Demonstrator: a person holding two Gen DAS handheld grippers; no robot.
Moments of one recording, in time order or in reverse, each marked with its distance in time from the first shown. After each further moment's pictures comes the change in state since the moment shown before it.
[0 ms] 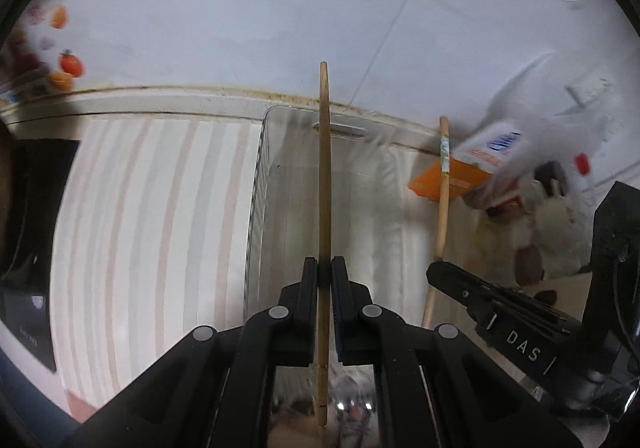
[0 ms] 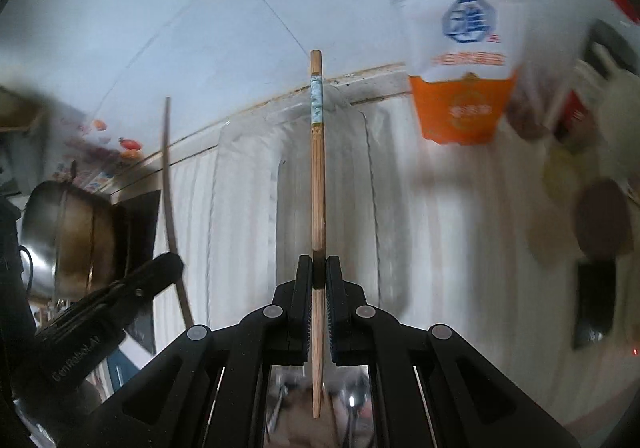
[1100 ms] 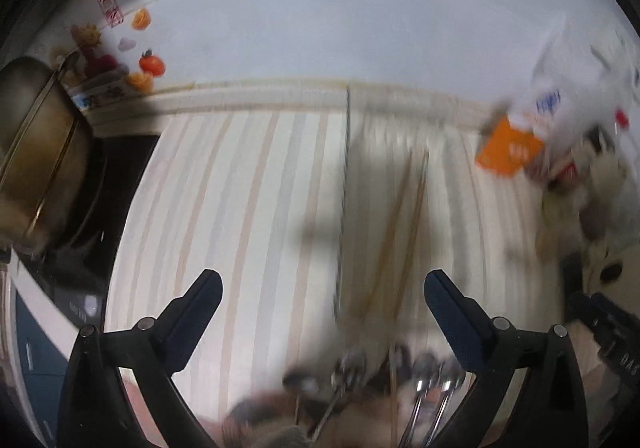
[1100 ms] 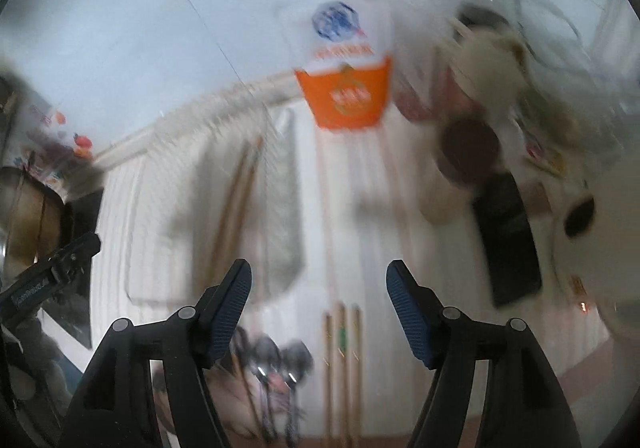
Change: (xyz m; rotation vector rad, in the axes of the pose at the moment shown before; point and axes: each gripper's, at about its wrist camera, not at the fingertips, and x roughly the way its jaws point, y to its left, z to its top) left arm -0.028 0.009 -0.097 0.031 -0.111 0.267; right arm -0.065 -0.065 -0.110 0.010 -0.136 -0.221
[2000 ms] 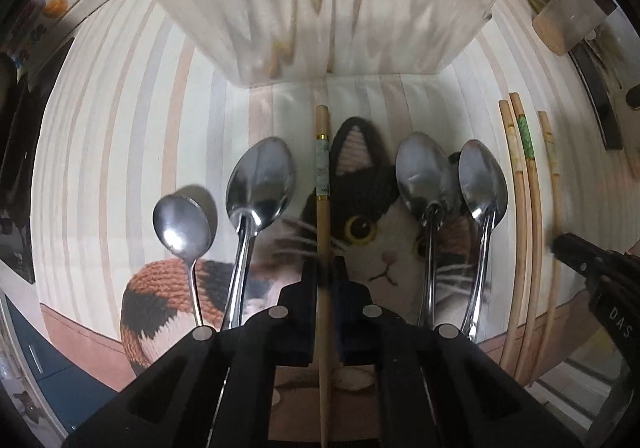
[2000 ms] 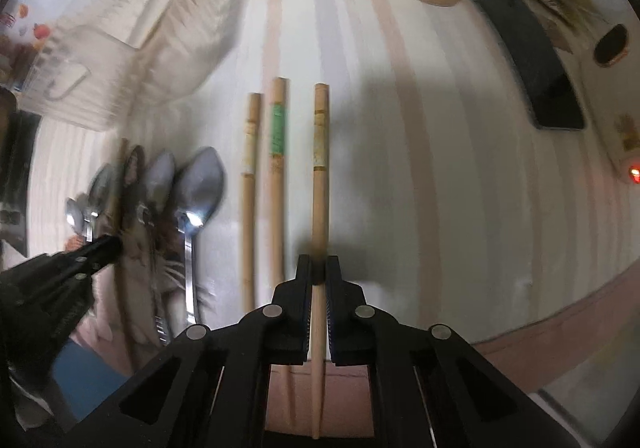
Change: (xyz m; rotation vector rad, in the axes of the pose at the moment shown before) left arm 0.105 -0.063 -0.134 0.176 0.295 -0.052; right arm 0.080 -0.034 -0.130 -0.061 0.273 -0.107
